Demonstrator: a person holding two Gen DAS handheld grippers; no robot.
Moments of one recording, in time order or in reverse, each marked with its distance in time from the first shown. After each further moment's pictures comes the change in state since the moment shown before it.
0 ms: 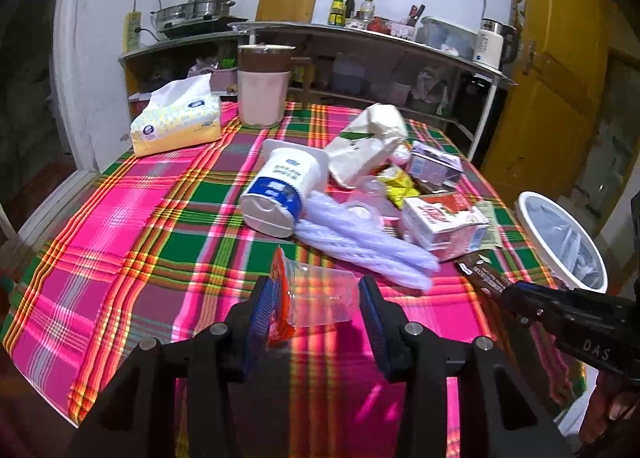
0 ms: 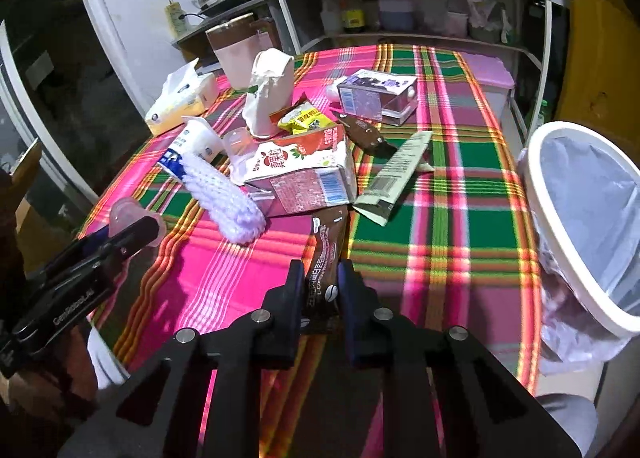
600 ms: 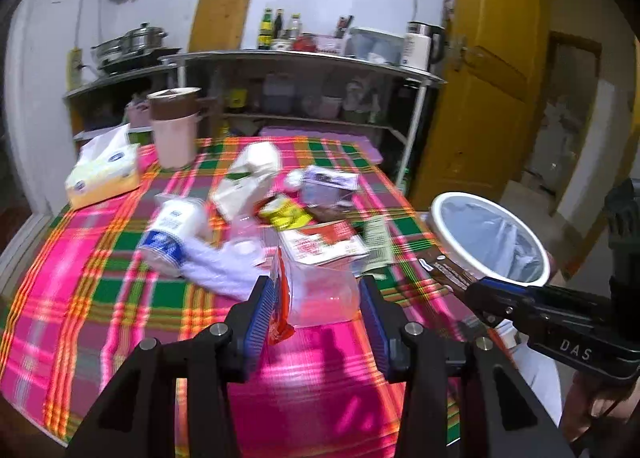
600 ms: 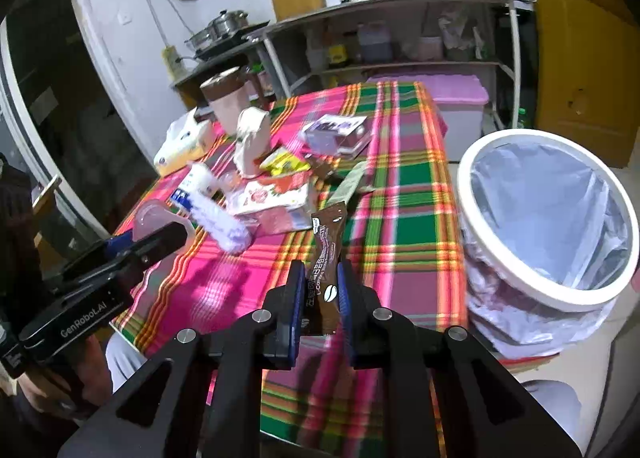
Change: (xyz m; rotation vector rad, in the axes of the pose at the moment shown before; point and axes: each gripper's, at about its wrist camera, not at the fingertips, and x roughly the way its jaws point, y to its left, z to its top) left arm -0.026 -0.079 0.015 0.131 -0.056 -0.185; right arm -0.062 -0.039 -0.012 0.076 -0.135 0.011
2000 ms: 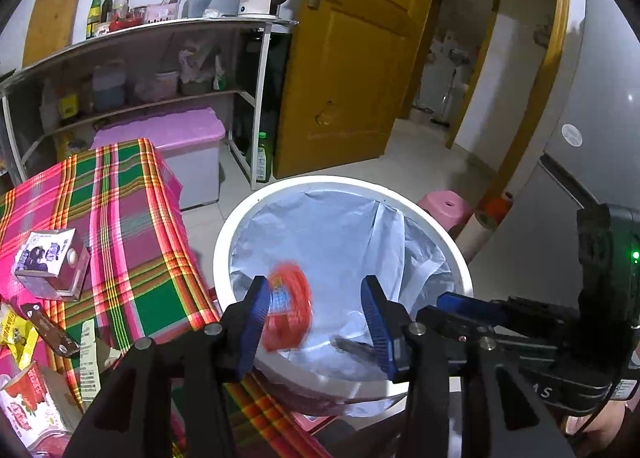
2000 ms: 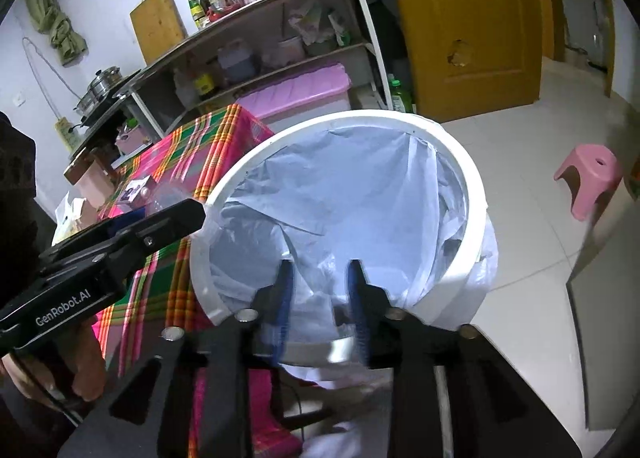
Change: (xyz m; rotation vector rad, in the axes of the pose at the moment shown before) left arm 0.159 -0.186 0.052 0.239 0.156 -0.397; right arm -0.024 -0.185 0.007 0.290 -0.038 -0.256
